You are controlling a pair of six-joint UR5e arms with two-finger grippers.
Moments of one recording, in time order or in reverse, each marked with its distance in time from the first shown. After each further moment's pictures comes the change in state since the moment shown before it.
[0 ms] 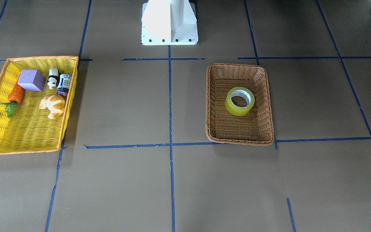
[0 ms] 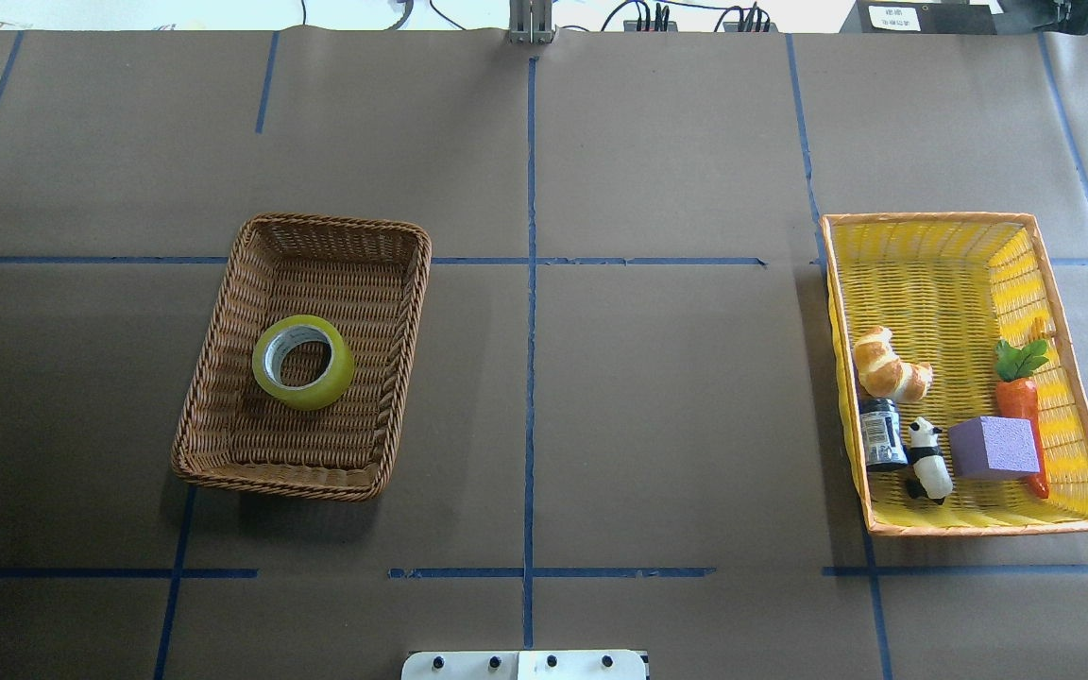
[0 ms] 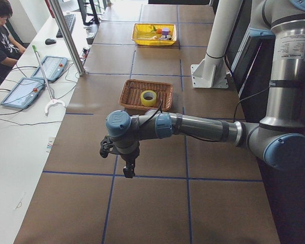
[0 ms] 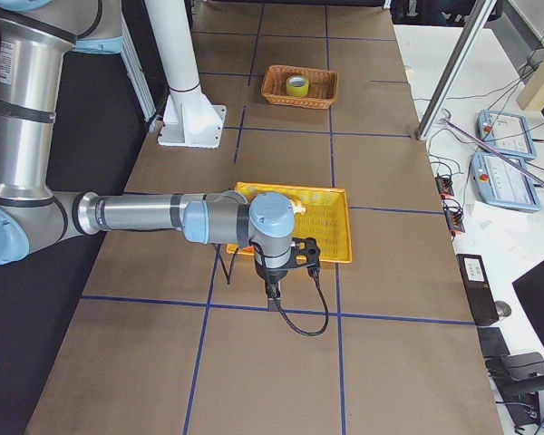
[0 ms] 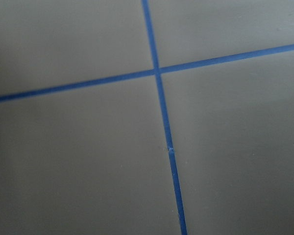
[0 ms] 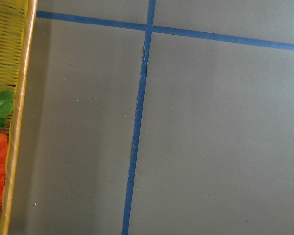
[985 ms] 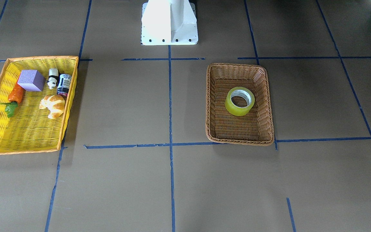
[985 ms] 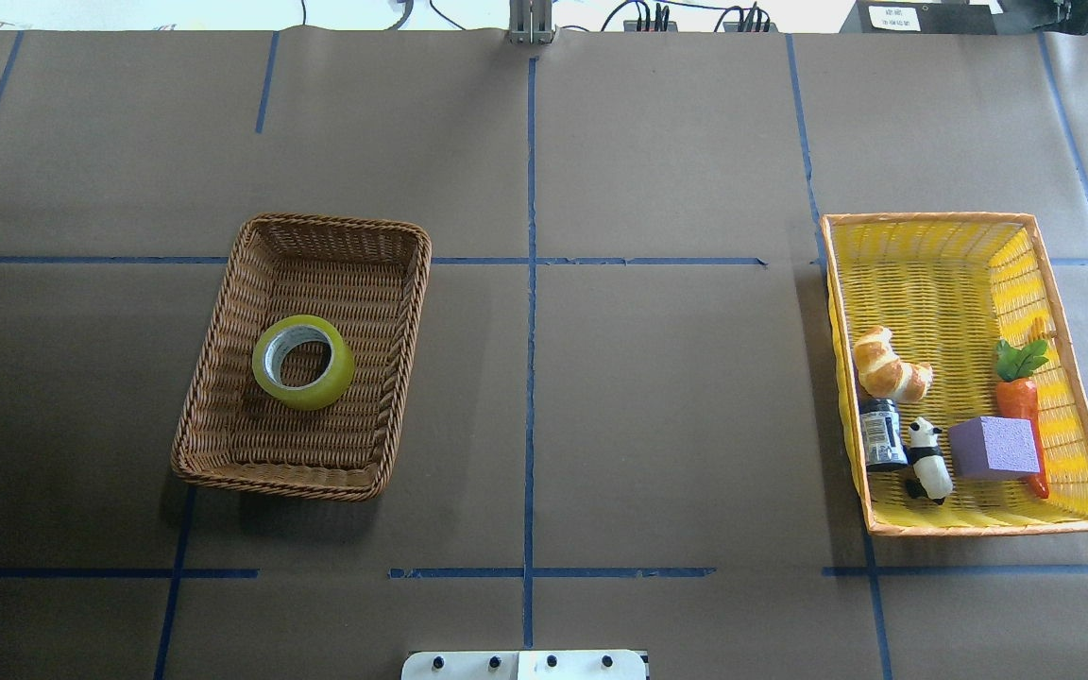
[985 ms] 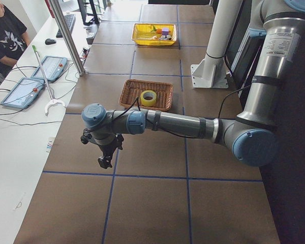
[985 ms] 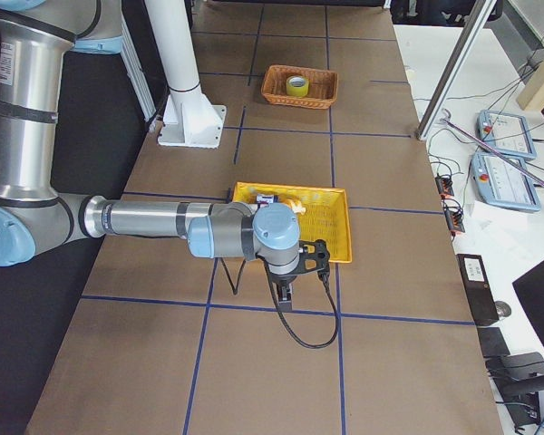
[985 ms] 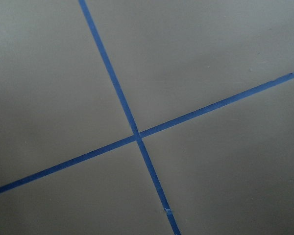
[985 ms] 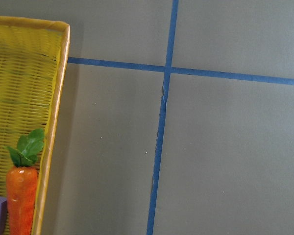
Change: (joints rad) left arm 0.070 -0.187 0.181 -0.086 0.003 0.192; right arm 0.023 0.042 -0.033 0.071 0.084 0.034
